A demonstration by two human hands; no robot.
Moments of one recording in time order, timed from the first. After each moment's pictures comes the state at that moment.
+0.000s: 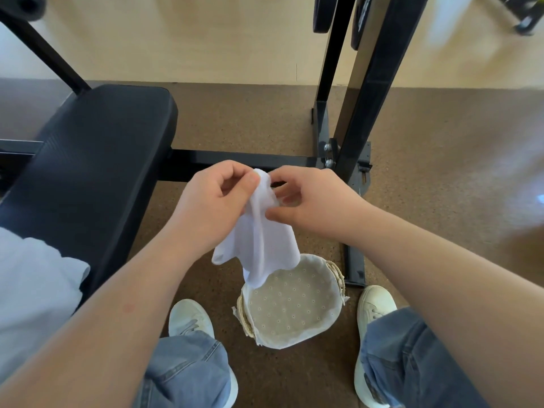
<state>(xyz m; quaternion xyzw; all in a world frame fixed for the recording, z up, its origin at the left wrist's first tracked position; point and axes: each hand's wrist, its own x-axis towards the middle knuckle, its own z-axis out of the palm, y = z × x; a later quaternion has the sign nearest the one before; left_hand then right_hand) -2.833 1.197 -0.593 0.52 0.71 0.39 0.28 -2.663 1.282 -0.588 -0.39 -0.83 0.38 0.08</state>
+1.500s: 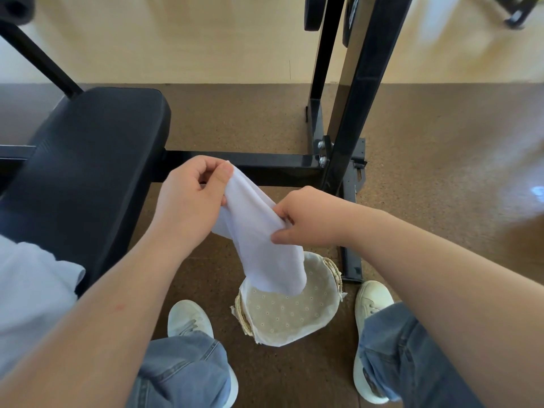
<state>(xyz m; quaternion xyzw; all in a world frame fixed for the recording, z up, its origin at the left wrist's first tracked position) -2.836 1.195 -0.591 0.45 0.75 0.42 0.24 -2.662 1.288 -0.610 -0.33 -0.89 0.30 -0.12</state>
